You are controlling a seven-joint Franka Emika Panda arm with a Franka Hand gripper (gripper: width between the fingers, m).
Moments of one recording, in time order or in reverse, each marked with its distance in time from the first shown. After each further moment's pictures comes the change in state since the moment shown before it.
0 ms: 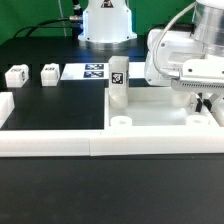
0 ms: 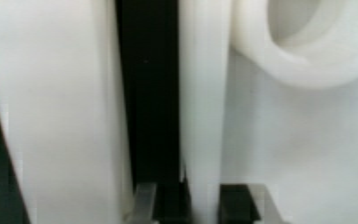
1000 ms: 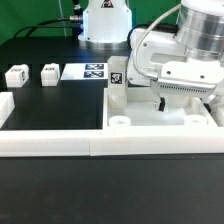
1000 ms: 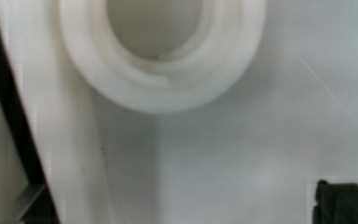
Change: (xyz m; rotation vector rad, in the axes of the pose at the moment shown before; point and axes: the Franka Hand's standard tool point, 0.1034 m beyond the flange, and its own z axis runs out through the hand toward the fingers) arm -0.002 -0.030 0.006 0.035 0.021 0.043
